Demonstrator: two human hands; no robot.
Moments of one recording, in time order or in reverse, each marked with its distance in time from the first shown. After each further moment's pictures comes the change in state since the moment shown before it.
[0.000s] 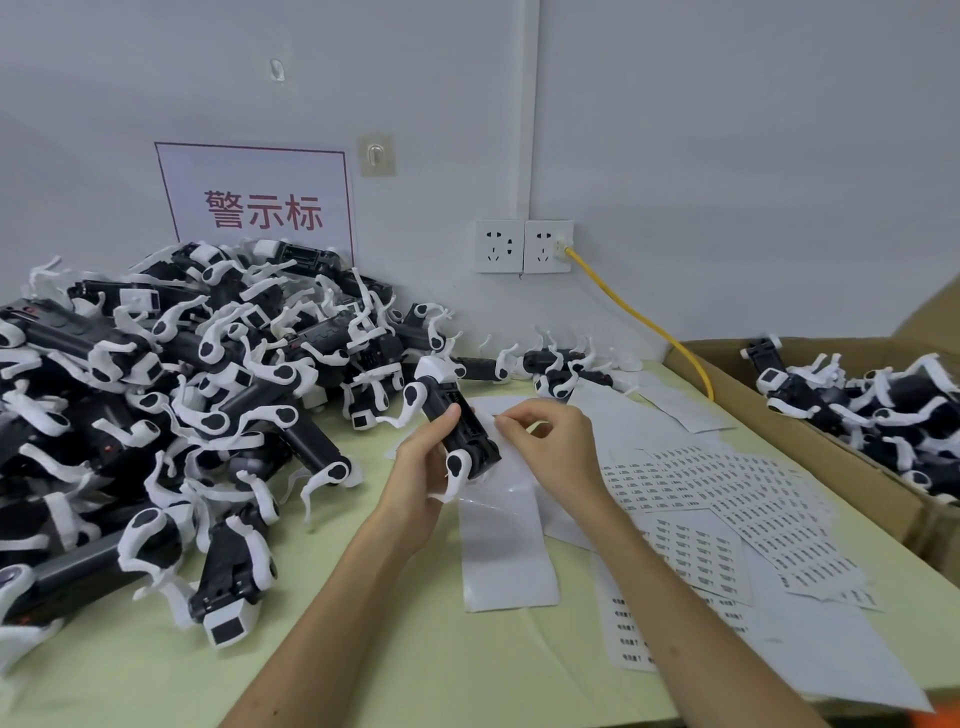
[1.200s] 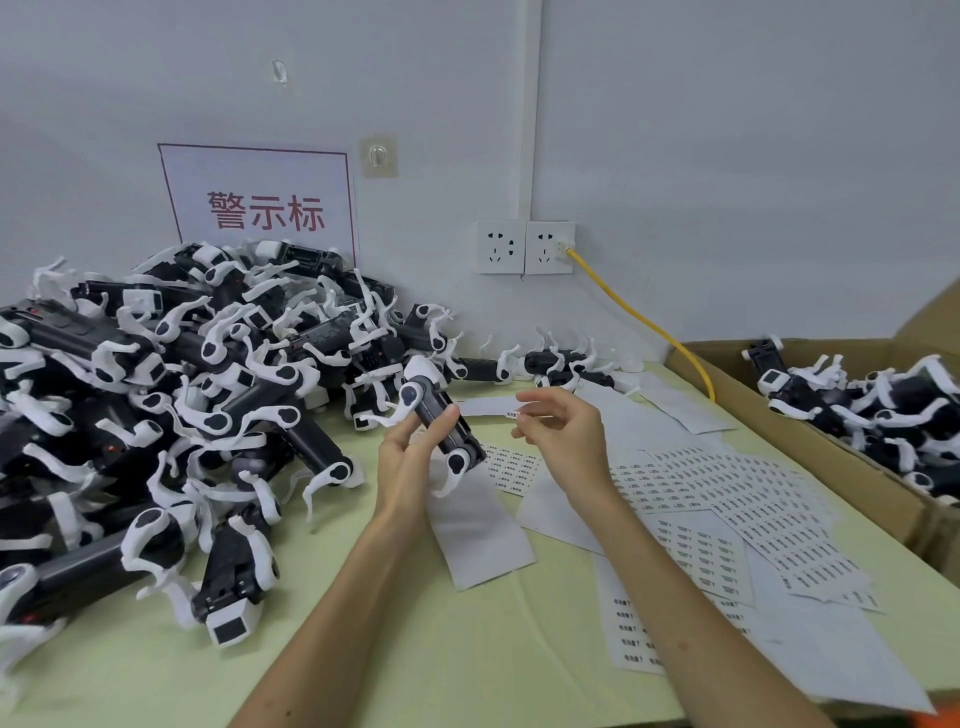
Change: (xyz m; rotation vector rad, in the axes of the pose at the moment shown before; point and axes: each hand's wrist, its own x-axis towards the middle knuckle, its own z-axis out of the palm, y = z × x) left_hand 0.007 -0.007 -0.008 0.211 0.285 0.219; right_hand 0.005 0.002 -0.004 0.169 0.071 0.201
